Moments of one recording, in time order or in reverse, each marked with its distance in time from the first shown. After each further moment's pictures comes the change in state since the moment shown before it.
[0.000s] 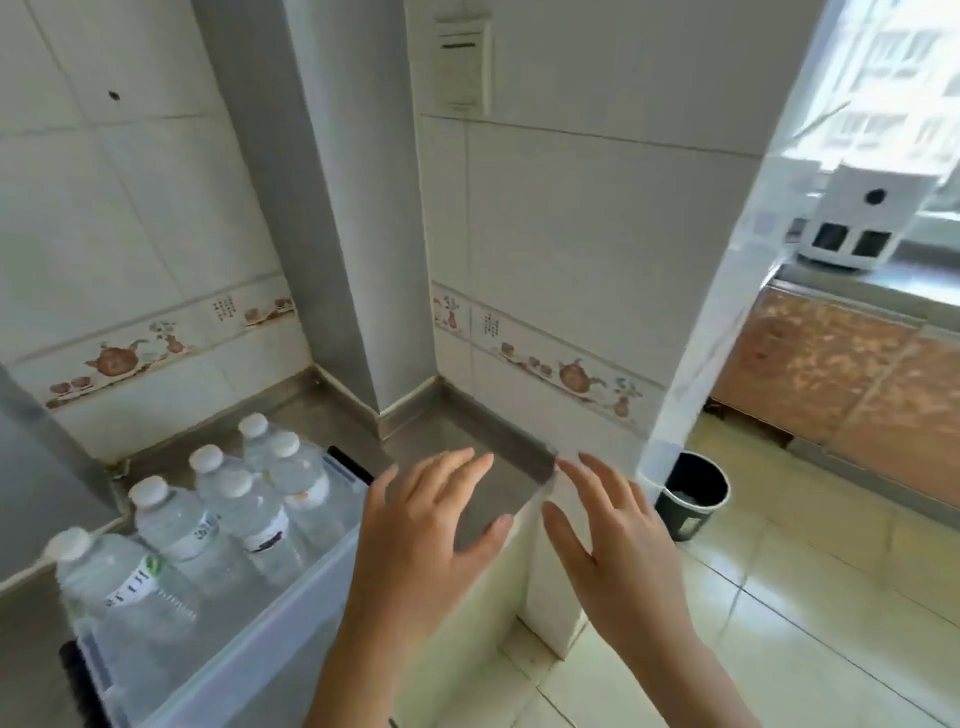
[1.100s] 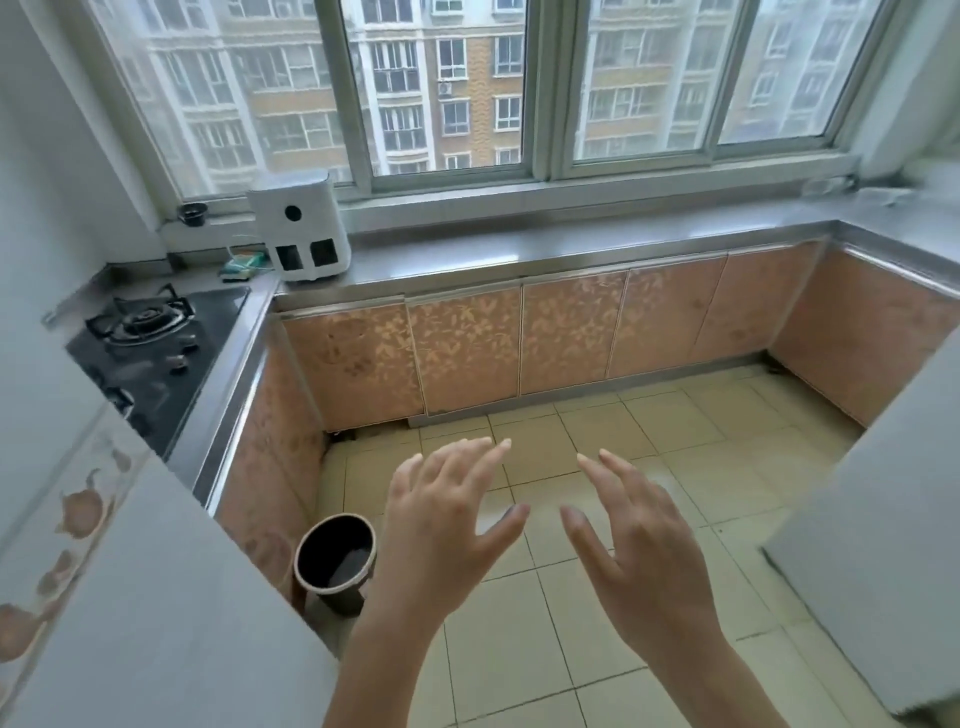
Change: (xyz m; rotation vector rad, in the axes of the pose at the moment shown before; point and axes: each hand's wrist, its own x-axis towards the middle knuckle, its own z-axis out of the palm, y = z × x) left_hand 0.192 0.522 0.305 -0.350 -0.400 0.827; right_hand -0.045 0.444 -0.276 -0.326 0.413 0.840
